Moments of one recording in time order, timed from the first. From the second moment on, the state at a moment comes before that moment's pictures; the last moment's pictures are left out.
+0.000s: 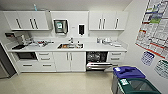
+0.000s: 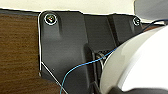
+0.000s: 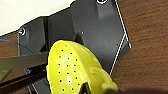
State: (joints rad) left arm 1.54 2.93 -2.65 0.75 -0.15 -0.75; right arm -1.58 2.87 -2.53 0.02 0.10 0.10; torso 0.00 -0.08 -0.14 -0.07
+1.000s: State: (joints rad) left arm 1.54 2.92 -2.65 0.75 -0.15 -0.75; right arm -1.58 2.88 -2.53 0.02 0.09 0.10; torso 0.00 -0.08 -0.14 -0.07
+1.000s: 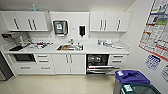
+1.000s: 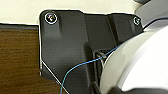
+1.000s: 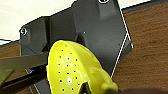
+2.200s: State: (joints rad) left arm 1.54 2.92 -2.65 0.75 -0.15 -0.75; right arm -1.57 2.87 -2.54 0.02 0.10 0.10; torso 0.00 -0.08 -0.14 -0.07
